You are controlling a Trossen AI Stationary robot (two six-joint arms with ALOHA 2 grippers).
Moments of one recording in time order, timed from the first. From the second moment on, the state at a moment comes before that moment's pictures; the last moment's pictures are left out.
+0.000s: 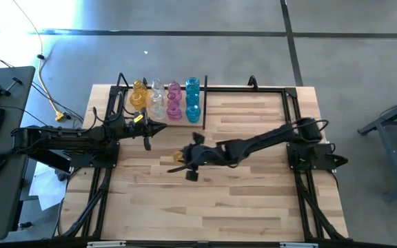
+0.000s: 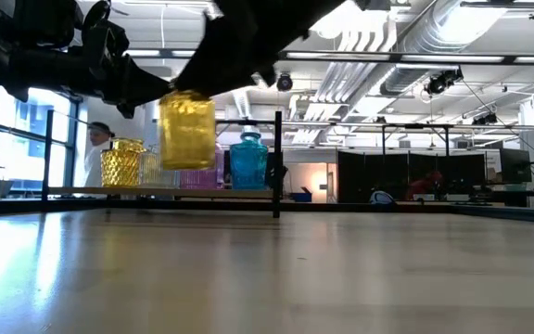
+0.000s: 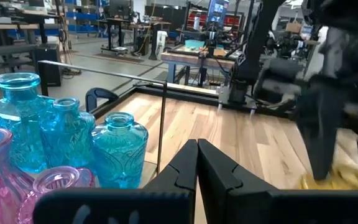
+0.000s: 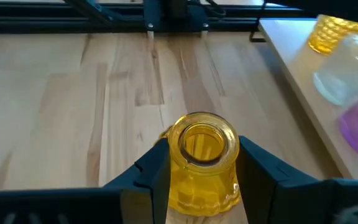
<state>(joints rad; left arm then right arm) 0.29 0.81 0.13 0.65 0.08 -0.08 0.19 1.92 1.42 -0.09 0.32 0.12</state>
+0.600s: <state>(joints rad) 0.29 0.81 0.13 0.65 0.08 -0.08 0.12 2.15 1.56 0.00 0.23 0.06</state>
